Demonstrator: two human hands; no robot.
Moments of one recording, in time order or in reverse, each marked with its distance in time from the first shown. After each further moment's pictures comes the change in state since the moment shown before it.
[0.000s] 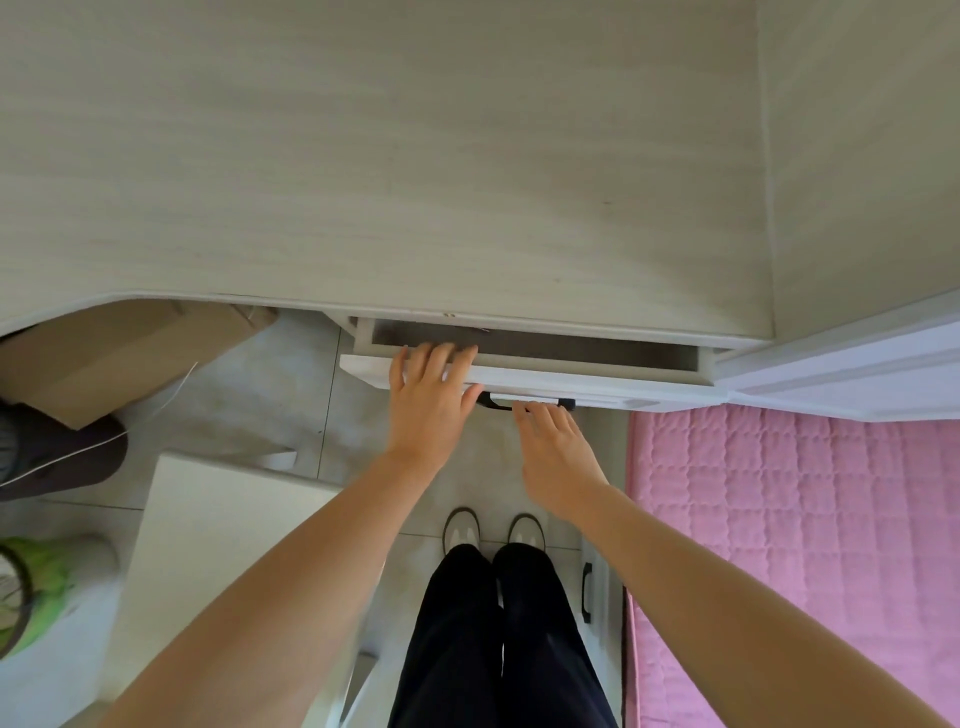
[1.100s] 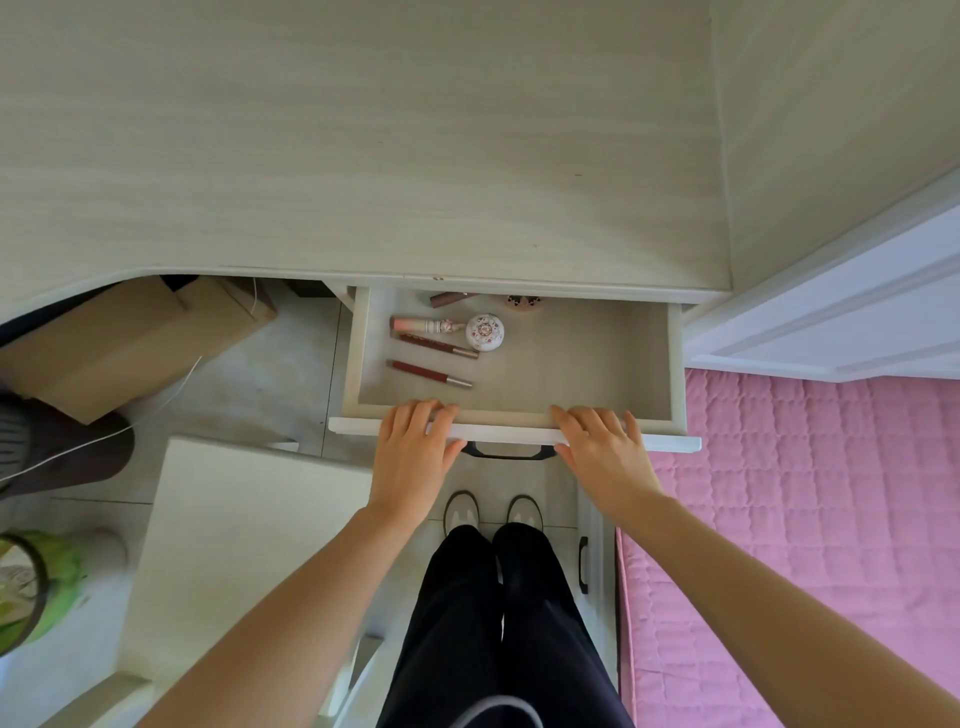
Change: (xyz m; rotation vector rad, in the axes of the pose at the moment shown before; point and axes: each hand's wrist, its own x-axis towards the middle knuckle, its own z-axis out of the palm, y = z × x) left_hand -0.100 0.019 -0.040 -0.046 -0.210 -0.011; right_hand -0.088 0.032 0.007 -0.103 0.356 0.070
